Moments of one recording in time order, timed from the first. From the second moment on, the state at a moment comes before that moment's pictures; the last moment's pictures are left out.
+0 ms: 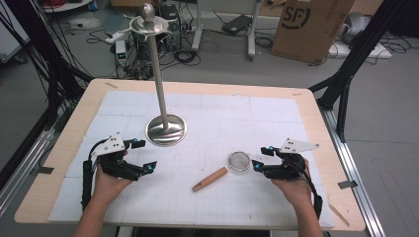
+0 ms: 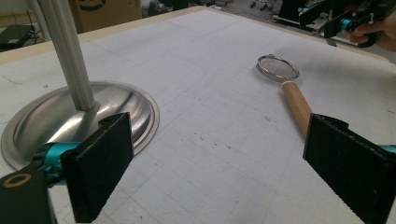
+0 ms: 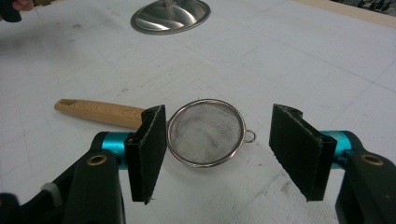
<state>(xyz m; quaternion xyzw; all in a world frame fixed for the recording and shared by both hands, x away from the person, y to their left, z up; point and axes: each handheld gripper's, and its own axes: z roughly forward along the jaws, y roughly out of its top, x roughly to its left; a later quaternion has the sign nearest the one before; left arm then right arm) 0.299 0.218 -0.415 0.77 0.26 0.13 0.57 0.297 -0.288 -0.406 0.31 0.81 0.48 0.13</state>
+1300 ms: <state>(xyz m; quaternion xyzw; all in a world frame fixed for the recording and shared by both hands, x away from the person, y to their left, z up) 0.298 0.219 -0.415 0.77 0.26 0.13 0.57 0.299 -0.291 -0.406 0.33 0.80 0.49 0.13</state>
